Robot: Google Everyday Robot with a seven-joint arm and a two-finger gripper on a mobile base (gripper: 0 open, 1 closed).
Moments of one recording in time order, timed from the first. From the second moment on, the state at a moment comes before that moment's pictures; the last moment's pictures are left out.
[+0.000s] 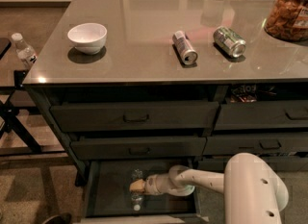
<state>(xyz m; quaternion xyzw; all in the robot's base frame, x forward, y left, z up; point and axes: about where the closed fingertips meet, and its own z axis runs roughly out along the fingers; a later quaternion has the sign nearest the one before) 0.530 0.076 0.217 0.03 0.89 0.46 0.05</state>
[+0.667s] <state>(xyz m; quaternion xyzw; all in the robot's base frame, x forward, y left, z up) 0.540 0.084 0.183 0.06 0.88 0.48 0.05</state>
